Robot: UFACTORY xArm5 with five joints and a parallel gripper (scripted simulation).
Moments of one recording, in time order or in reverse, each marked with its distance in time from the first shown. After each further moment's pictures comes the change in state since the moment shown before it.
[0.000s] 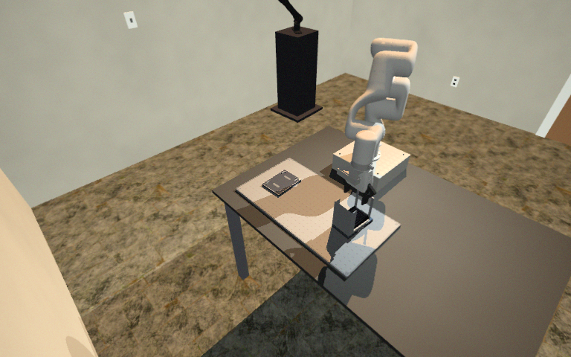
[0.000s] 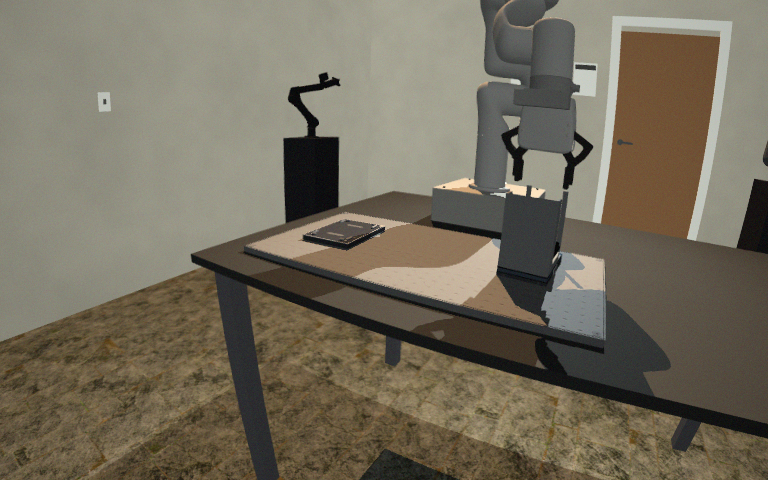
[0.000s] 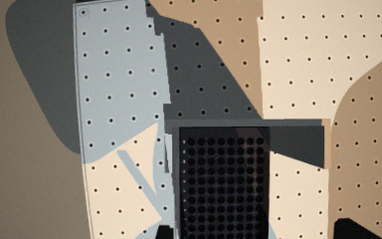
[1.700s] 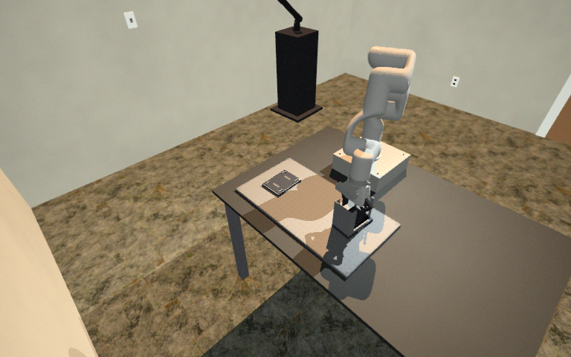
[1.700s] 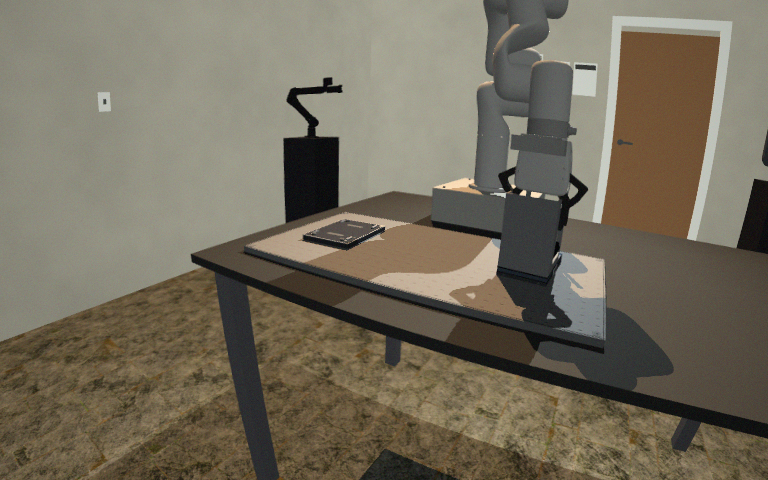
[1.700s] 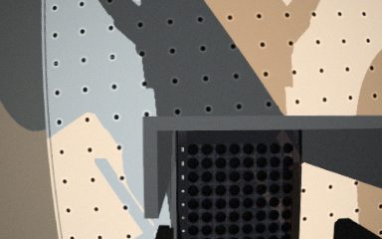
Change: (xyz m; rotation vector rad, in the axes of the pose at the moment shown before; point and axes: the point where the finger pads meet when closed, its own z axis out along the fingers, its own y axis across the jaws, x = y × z) arm -0.001 -0.001 0.075 0.000 0.000 0.000
